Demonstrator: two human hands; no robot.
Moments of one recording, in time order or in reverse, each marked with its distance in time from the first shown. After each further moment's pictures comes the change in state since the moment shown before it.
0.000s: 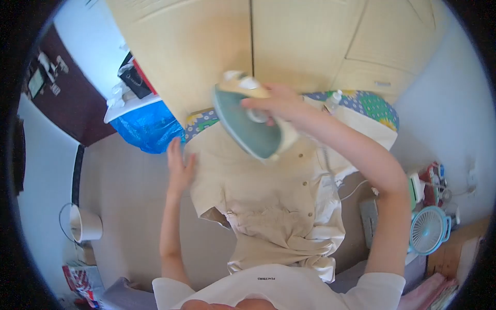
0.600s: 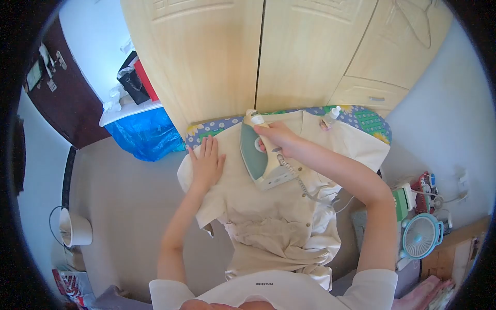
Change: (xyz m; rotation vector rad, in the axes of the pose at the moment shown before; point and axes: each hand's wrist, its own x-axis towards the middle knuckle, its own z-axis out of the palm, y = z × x) left_hand 0.019 0.028 0.070 0.341 -0.320 0.077; right_hand 0.029 0.072 0.025 0.413 0.061 0.349
